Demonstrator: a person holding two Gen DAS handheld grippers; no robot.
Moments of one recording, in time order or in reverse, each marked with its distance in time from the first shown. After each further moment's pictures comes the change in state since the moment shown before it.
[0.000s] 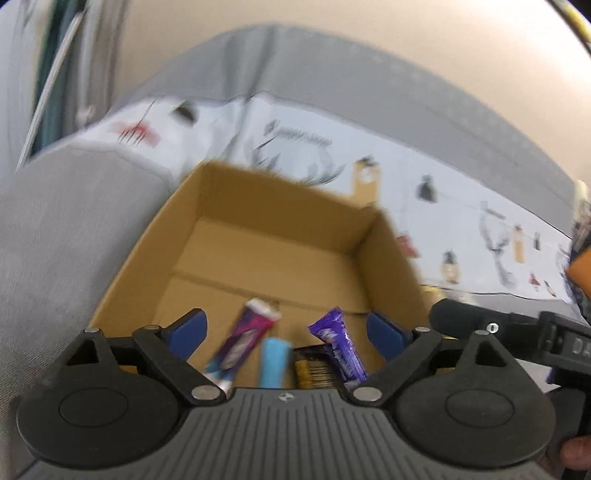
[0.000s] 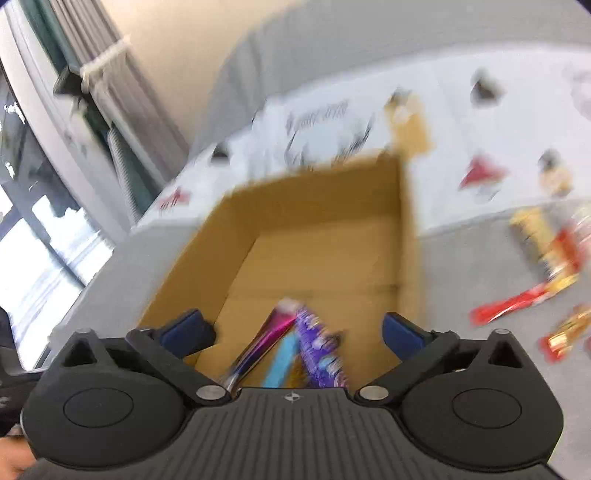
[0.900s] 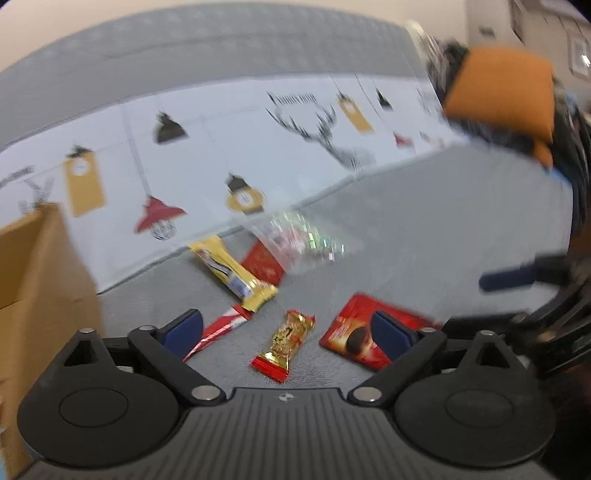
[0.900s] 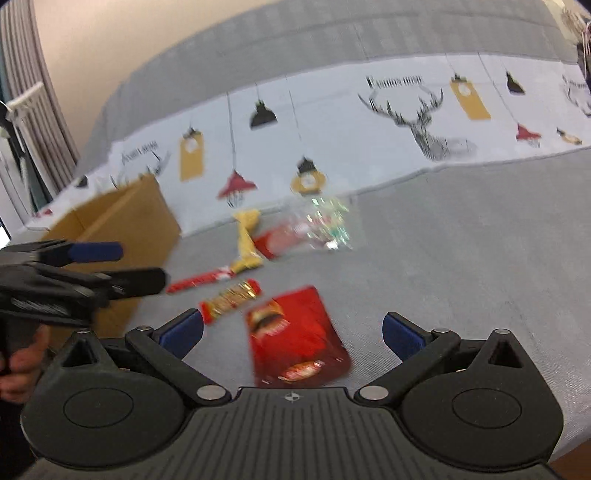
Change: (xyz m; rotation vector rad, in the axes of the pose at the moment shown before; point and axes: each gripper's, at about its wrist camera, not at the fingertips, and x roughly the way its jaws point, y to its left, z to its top) left arm 0.154 -0.263 -0.093 0.588 0.071 -0.290; right arm -0.110 -0.262 -0.056 -0.017 -0.028 -0.271
